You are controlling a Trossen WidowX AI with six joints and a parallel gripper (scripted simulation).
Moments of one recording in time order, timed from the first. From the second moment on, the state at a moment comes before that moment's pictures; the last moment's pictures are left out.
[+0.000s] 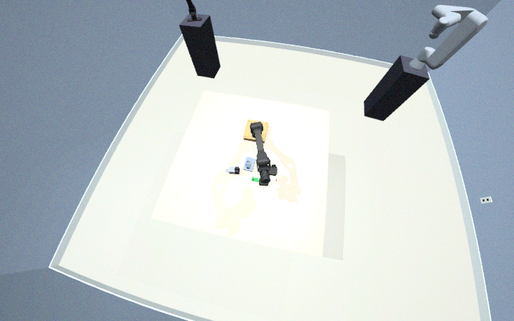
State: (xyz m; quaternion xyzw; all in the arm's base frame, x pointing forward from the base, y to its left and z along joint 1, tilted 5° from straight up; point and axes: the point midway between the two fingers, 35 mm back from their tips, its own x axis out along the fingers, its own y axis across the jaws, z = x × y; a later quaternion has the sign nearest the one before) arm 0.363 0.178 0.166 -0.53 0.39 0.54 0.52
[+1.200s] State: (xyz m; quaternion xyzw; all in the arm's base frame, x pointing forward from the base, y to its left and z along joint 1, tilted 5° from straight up) arm 0.373 0.176 0.063 -0.53 0.40 0.55 0.51
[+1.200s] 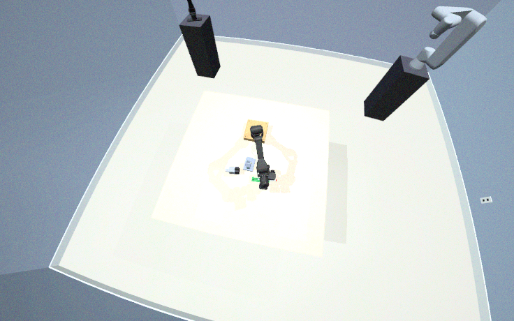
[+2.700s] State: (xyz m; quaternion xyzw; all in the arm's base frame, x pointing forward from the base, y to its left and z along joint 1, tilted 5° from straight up) arm 0.369 0.173 0.044 -0.53 0.40 0.55 0.51
